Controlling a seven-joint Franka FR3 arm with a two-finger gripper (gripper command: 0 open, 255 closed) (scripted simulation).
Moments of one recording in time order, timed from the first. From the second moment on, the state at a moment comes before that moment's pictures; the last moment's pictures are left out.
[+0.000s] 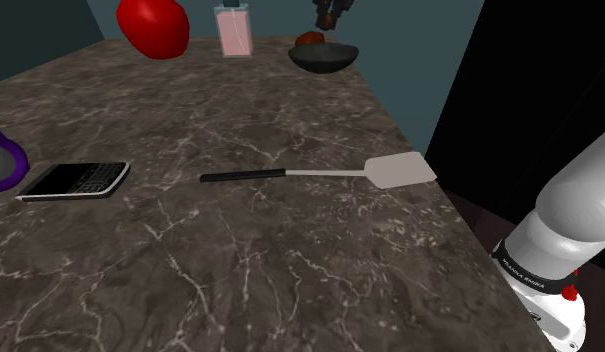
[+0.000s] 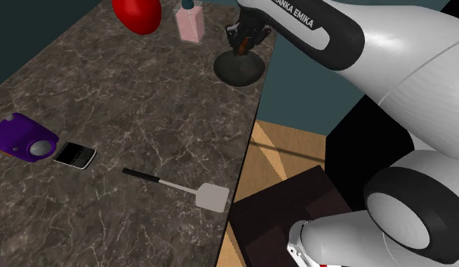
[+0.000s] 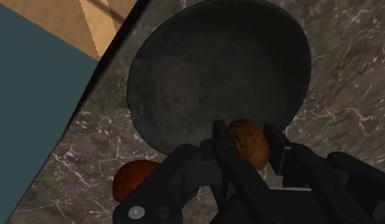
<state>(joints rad) -0.25 -0.08 0.28 -1.62 0.16 1.79 0.09</state>
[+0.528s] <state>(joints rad) -0.25 -0.11 0.28 -1.75 0.17 1.89 0.07</state>
